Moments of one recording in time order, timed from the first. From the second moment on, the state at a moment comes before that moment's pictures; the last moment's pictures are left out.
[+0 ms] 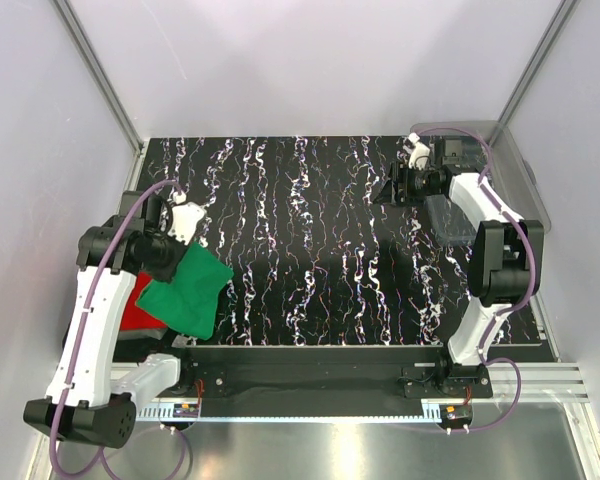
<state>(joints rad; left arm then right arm) -0.11 1.02 1.28 -1.37 0.05 0.41 0.02 1.85 1.43 -0.53 -0.69 0.05</state>
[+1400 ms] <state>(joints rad) 0.47 1.19 1.37 -1.37 -0.14 0.83 0.05 2.00 1.53 -0.53 -0.70 0.05</state>
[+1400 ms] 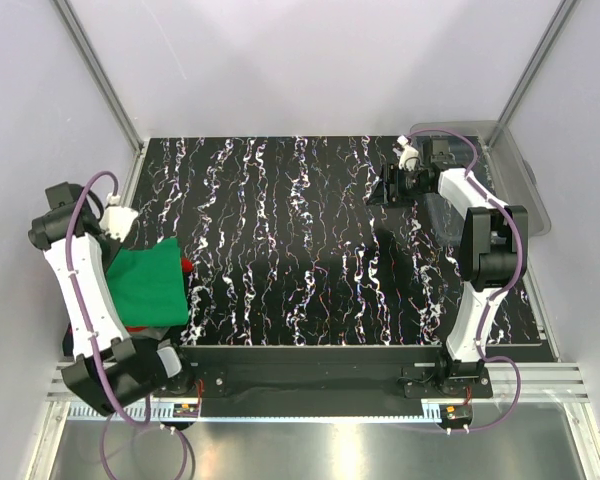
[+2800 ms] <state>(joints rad) 0.13 0.97 1.25 -0.85 0.20 0.33 0.19 1.52 1.30 -0.45 -0.40 0.10</state>
